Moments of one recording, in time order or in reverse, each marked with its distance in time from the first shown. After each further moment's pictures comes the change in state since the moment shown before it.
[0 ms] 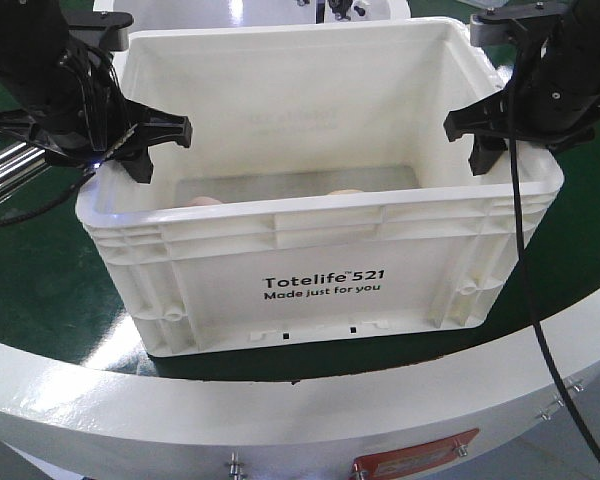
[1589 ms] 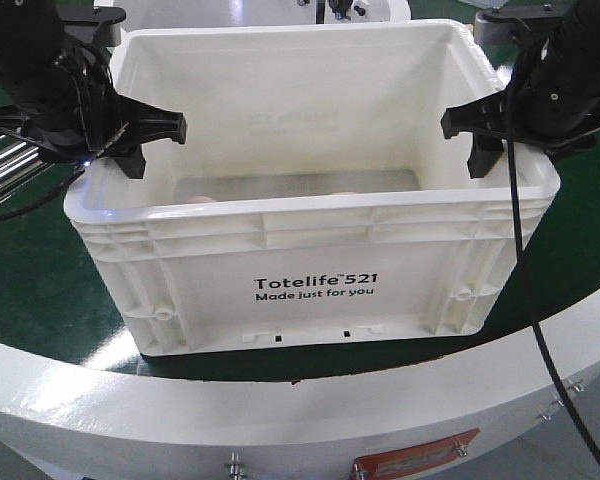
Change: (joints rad) left arm -0.007 -0.017 0.000 0.046 -0.007 -0.037; right arm 0.011 -0.022 0.013 0.003 0.022 0.097
